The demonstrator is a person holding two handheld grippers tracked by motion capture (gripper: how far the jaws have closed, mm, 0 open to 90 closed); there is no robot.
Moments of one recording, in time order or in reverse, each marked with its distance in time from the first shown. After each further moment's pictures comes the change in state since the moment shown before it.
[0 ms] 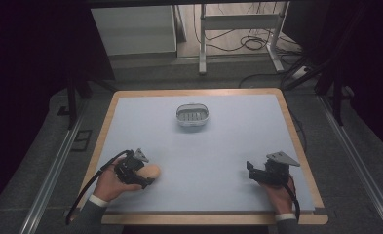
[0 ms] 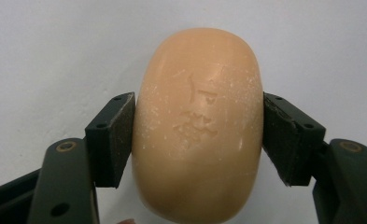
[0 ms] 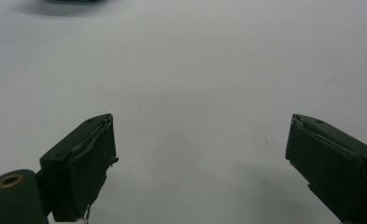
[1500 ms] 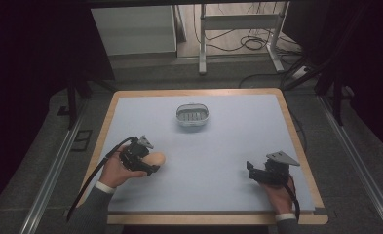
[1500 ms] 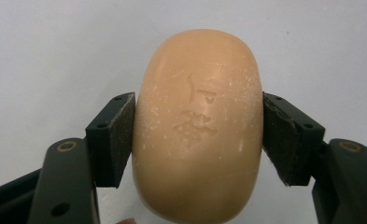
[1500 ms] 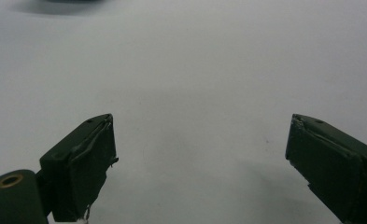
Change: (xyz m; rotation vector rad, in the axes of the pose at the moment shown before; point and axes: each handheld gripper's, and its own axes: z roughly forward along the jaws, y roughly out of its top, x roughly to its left) left arm 0.013 0.036 -0.008 -0.048 0.008 -0.005; right arm 0.000 0.000 0.001 0.008 0.001 0.003
